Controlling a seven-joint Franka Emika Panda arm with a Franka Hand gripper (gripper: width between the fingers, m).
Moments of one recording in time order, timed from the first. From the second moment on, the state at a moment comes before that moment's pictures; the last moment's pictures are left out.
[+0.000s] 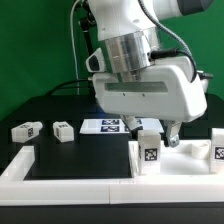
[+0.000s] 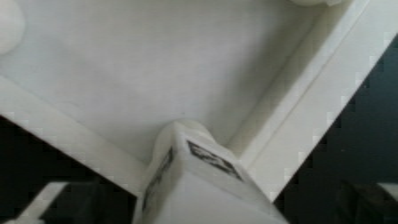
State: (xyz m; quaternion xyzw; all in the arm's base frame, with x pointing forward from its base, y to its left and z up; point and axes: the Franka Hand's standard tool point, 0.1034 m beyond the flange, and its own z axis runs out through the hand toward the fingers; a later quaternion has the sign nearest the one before) arm 0.626 0.011 0.077 -0.90 0.41 0.03 0.11
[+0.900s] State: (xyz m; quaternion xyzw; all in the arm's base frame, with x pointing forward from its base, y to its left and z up) arm 0.628 0.005 0.070 -0.99 0.12 -0.03 0.07
